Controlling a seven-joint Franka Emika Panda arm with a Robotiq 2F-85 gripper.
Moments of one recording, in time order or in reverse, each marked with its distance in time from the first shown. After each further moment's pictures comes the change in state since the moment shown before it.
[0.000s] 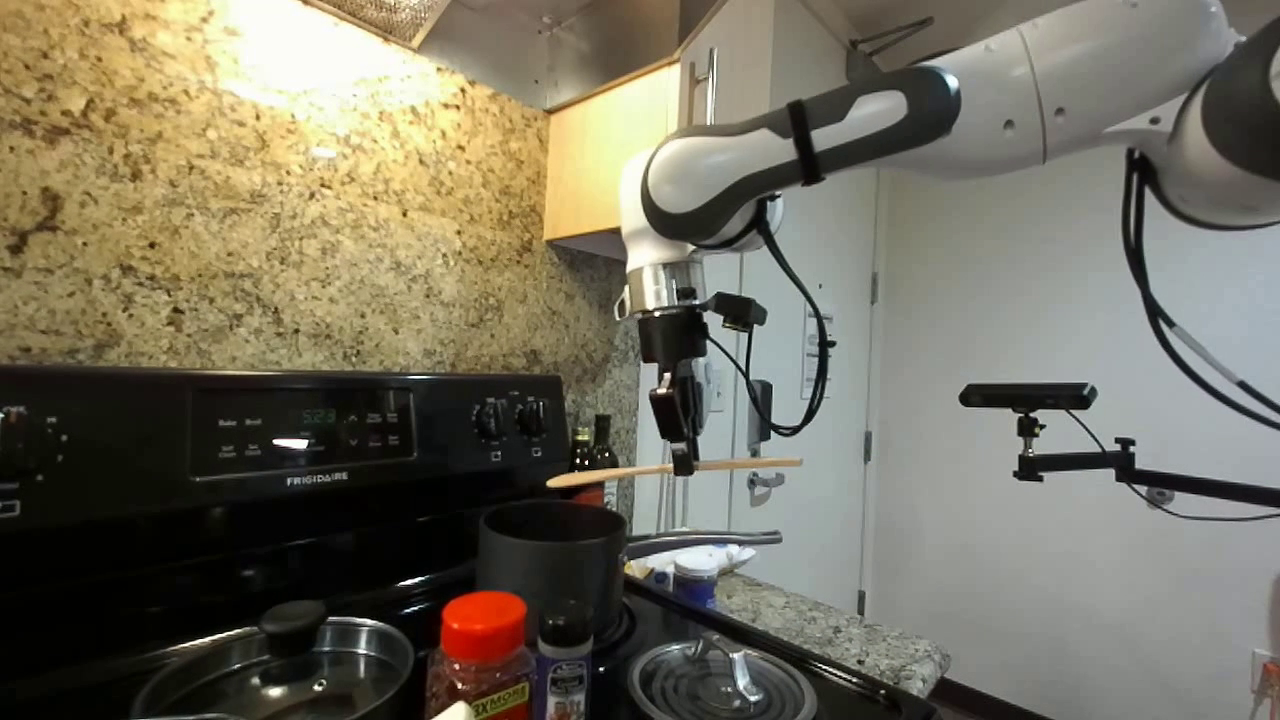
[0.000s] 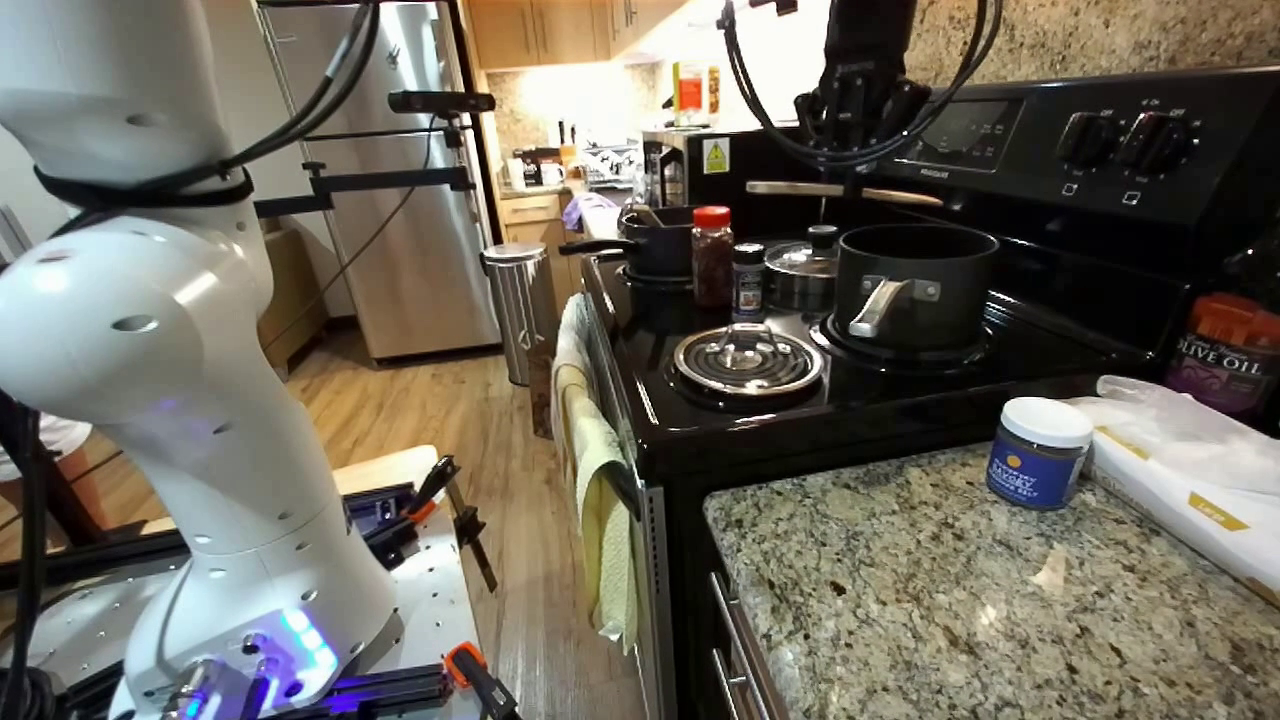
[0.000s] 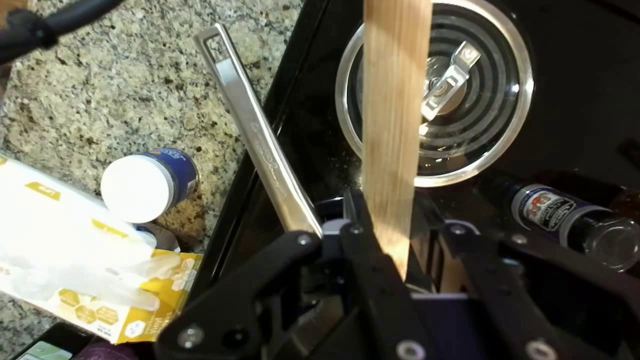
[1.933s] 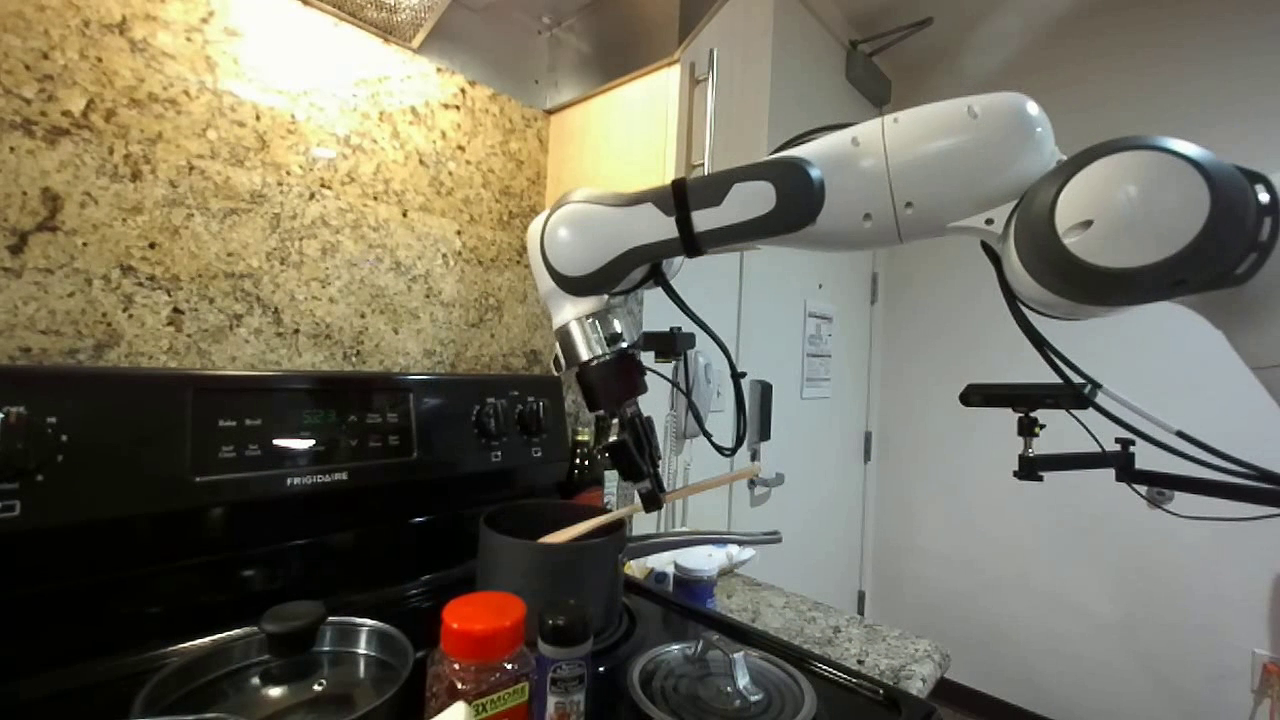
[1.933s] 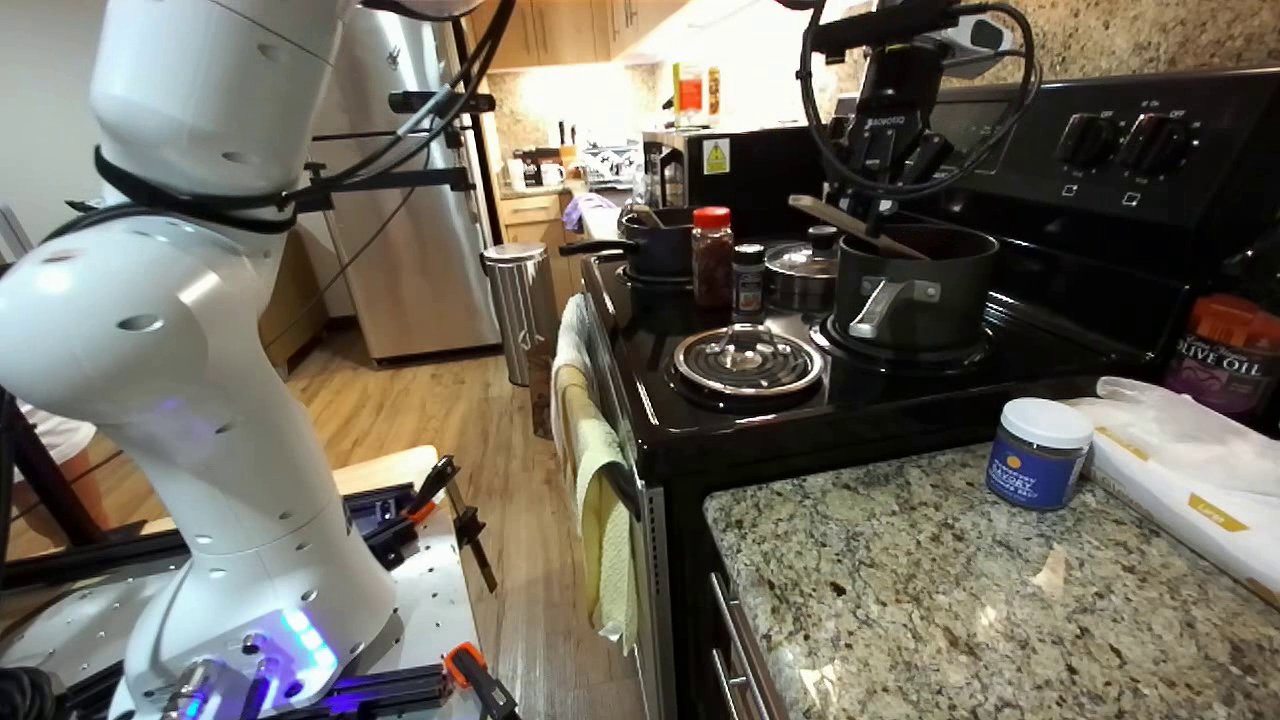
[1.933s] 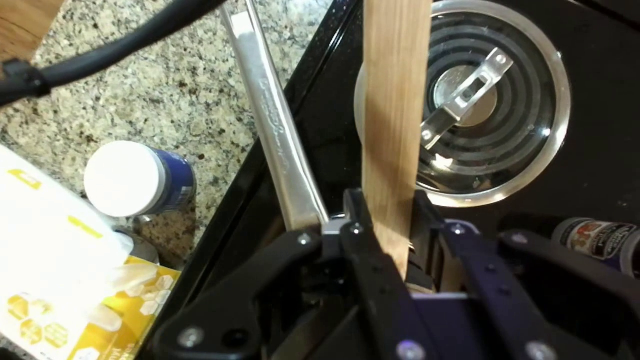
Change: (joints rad) arm 0.016 0.369 0.039 0.436 -0.095 -0.291 -0.043
